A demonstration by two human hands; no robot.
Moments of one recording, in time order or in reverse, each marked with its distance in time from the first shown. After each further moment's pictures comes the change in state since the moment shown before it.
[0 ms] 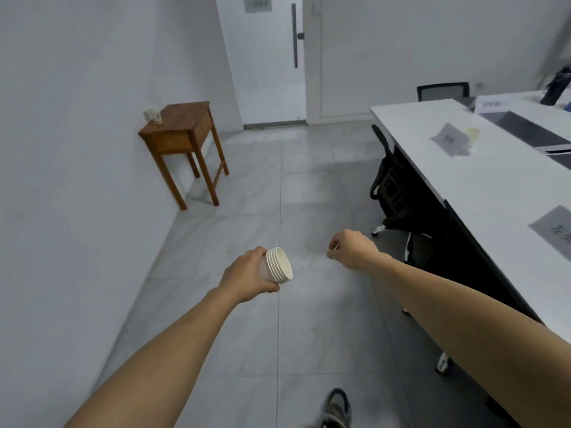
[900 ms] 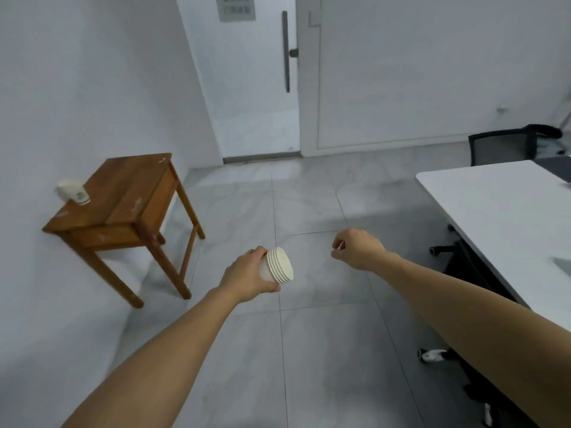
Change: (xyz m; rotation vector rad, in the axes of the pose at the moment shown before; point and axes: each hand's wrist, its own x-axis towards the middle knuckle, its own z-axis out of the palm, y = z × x) left_hand 0.855 -0.089 -0.221 -0.012 -0.057 0.057; right_hand 0.825 -0.074 -0.232 -0.038 0.014 0.069
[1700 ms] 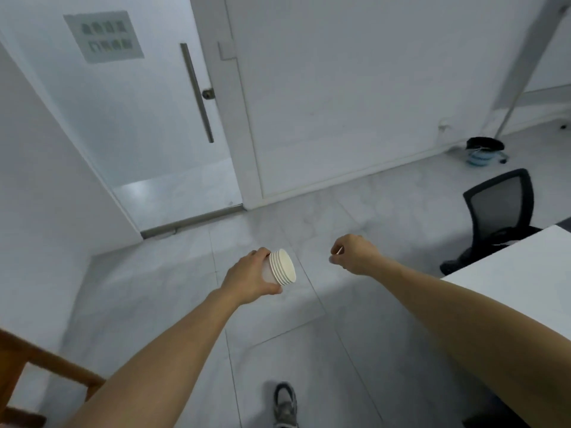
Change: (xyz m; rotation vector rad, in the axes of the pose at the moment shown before) left_hand 0.727 0.129 -0.071 0.071 -0.099 0.272; right_hand 0.609 0.164 -0.227 0.163 0.119 0.252
